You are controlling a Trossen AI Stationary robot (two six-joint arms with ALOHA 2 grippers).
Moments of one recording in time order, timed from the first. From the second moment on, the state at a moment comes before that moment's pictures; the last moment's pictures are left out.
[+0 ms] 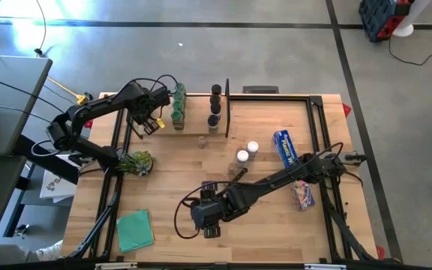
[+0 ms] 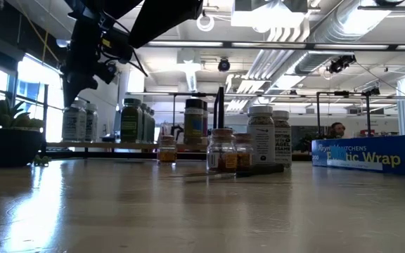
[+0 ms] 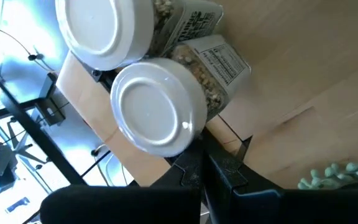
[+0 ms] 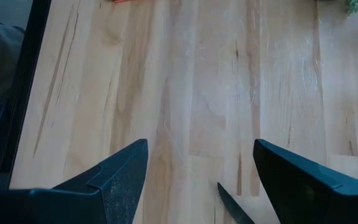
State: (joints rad) left arm 0.67 1.41 1.11 -1.36 -0.47 -0.12; right arm 0.41 2.30 2.19 -0.94 0.24 0.23
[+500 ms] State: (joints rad) left arm 0.69 1.40 1.11 -1.38 -0.50 -0.13; right arm 0.41 2.30 2.19 -0.94 0.24 0.23
